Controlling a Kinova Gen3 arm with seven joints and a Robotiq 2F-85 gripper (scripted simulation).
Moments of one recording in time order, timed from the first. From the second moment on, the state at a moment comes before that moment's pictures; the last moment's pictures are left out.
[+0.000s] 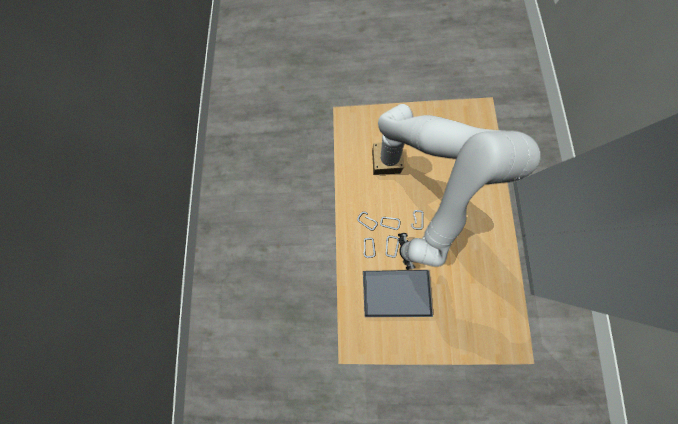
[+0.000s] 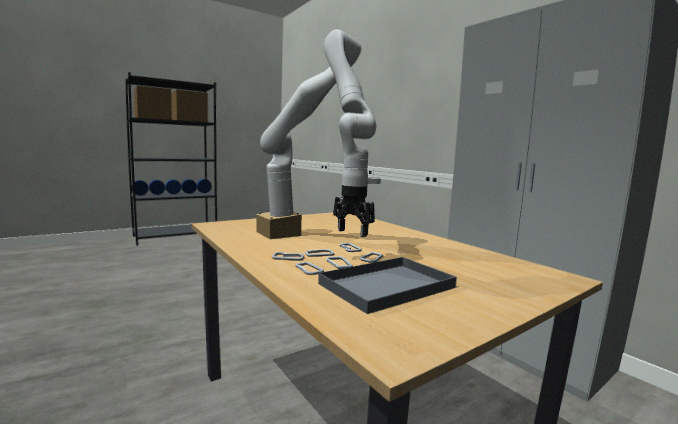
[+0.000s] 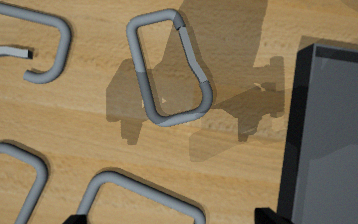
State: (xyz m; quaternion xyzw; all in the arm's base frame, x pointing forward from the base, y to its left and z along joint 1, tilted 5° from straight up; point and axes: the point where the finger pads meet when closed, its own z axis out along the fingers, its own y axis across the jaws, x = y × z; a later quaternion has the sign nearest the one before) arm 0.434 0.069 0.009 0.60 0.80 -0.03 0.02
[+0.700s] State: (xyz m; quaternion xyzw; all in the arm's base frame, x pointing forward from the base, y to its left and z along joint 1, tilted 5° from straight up) arm 0.431 0.062 0.057 0.61 0.79 -0.04 0.02
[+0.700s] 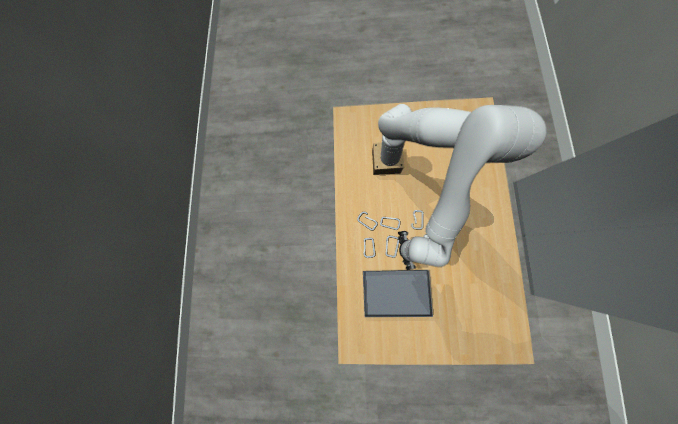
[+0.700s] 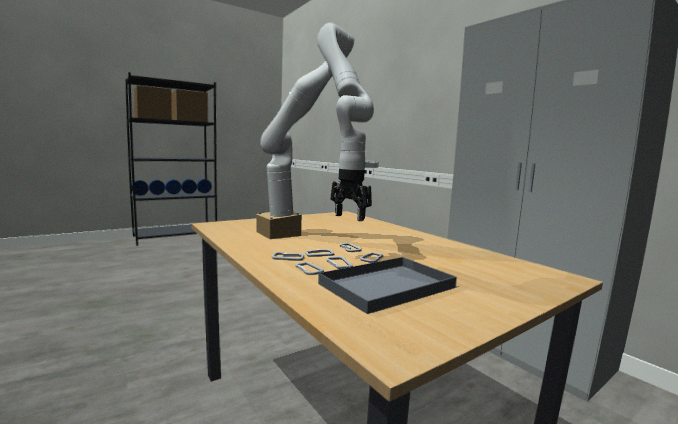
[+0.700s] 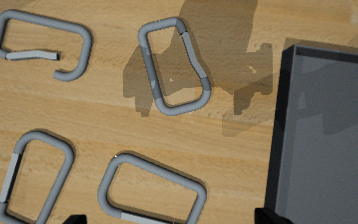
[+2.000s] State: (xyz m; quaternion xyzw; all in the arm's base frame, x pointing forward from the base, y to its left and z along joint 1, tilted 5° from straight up) arm 0.422 0.060 0.157 0.61 0.79 -0.04 0.02
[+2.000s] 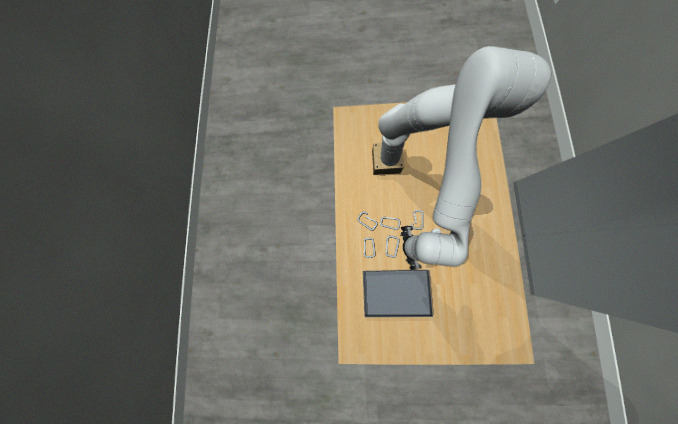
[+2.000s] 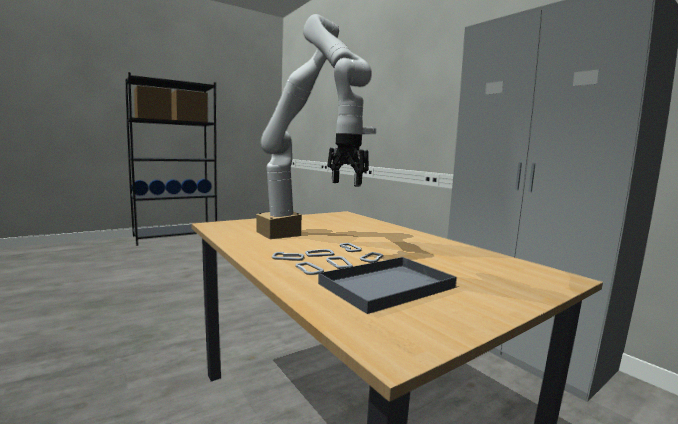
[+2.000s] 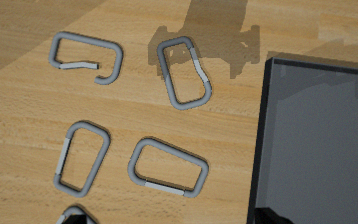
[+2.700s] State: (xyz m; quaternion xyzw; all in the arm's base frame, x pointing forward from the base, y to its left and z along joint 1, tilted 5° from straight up) arm 0.422 0.060 0.204 0.69 0.73 -0.03 0.02
